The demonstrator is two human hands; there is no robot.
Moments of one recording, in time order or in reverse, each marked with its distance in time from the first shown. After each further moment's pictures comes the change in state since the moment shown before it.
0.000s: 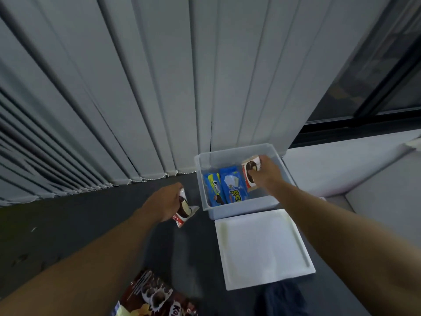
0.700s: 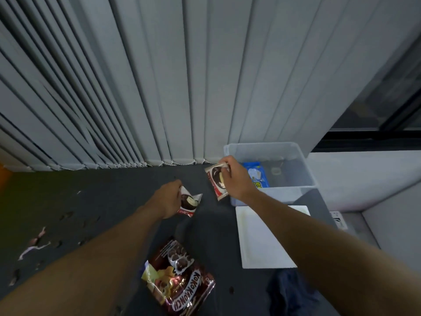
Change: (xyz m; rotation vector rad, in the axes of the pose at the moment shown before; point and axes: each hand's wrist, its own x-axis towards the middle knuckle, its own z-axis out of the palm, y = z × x) left_hand -0.086 -0.059 -0.003 -0.026 0.134 -0.061; right_hand -0.128 -0.091 0.075 0.118 -0.224 -0.440
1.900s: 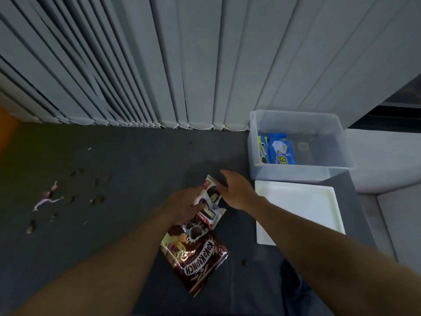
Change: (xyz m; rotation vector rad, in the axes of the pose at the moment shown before) left_hand -0.038 -0.050 0.086 -0.107 -0.304 0.007; right_hand -0.039 0.045 0.089 -0.359 -0.459 0.082
